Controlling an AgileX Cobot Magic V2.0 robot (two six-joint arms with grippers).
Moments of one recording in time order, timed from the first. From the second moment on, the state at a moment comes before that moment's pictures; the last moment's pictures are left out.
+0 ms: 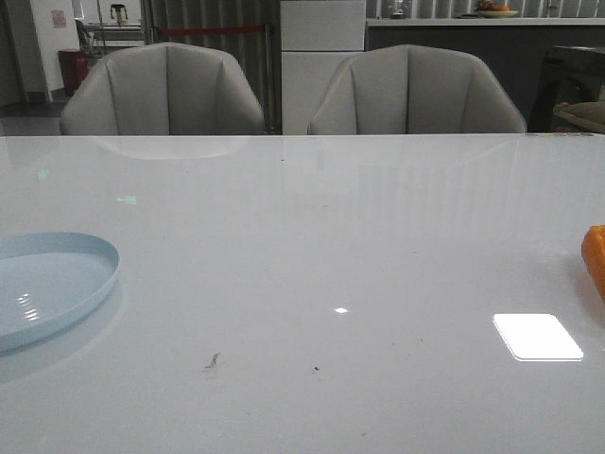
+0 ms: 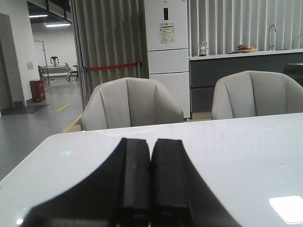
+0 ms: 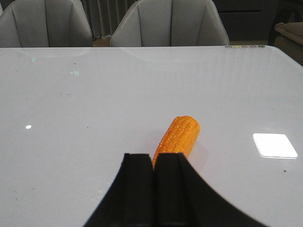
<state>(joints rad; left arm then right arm) -0.12 0.00 0.01 0.02 -0.08 0.08 0.06 -0.01 0.03 0.00 0.15 0.07</state>
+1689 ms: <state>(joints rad) -0.12 0.42 -0.40 0.02 0.00 0.08 0.06 0.21 -0.37 0.08 0.18 0.12</state>
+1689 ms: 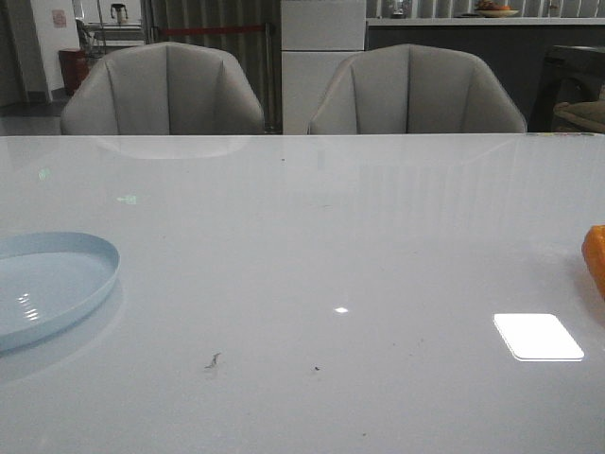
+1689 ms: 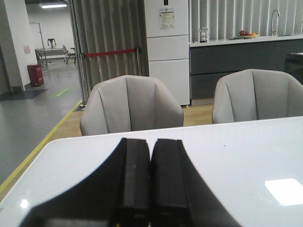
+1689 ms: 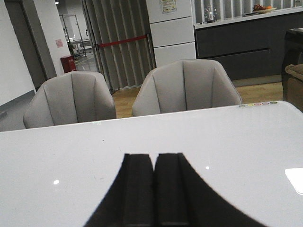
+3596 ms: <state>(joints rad) 0.03 1.33 -0.77 -0.10 0.31 0.08 0.06 1.13 -0.73 0.08 0.09 0.05</state>
